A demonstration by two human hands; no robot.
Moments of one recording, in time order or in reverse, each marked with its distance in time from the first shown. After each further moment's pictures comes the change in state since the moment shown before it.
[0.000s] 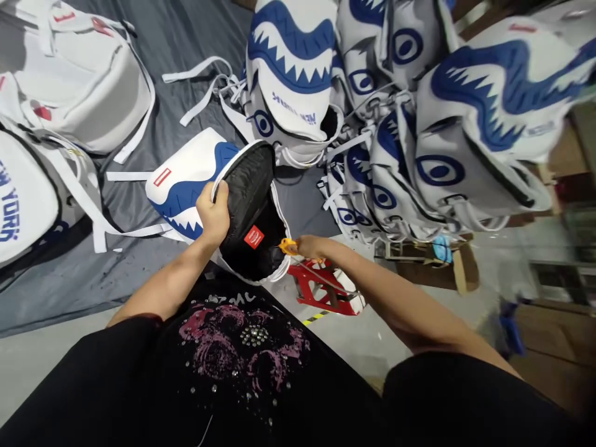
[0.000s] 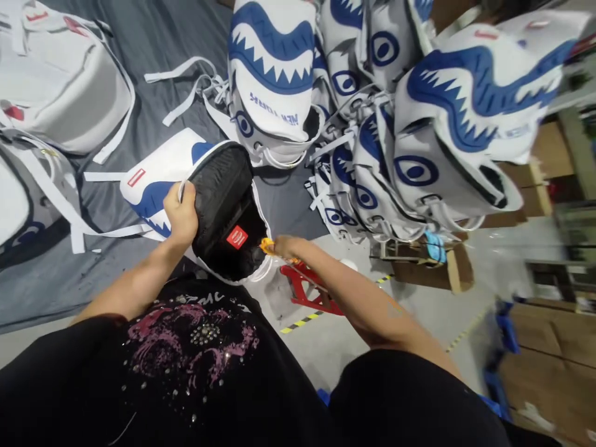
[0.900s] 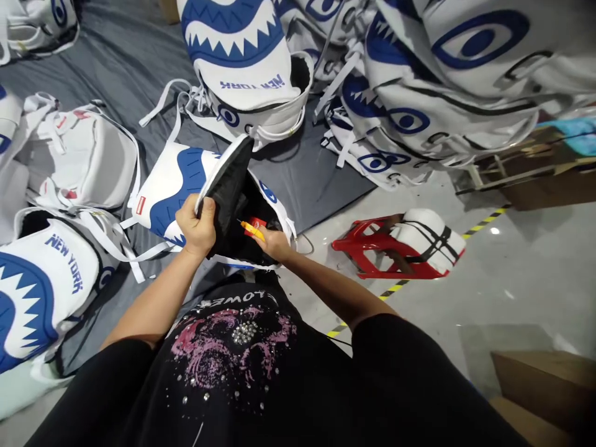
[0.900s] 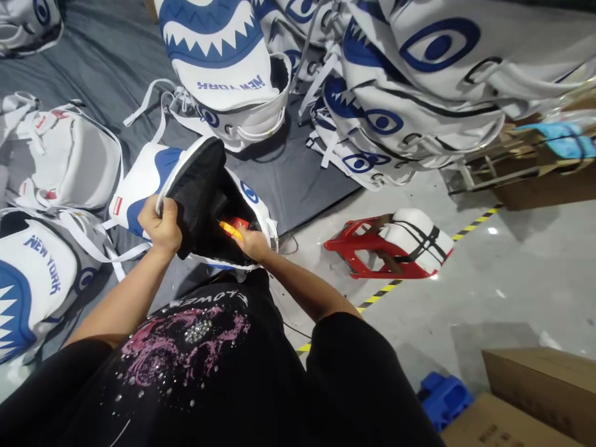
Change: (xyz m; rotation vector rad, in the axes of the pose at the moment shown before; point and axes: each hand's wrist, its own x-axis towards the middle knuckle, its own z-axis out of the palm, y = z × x) left_hand 0.009 0.032 -0.022 0.260 -0.284 0.490; right_hand -0.017 -0.075 0.144 0.328 0.124 -0.153
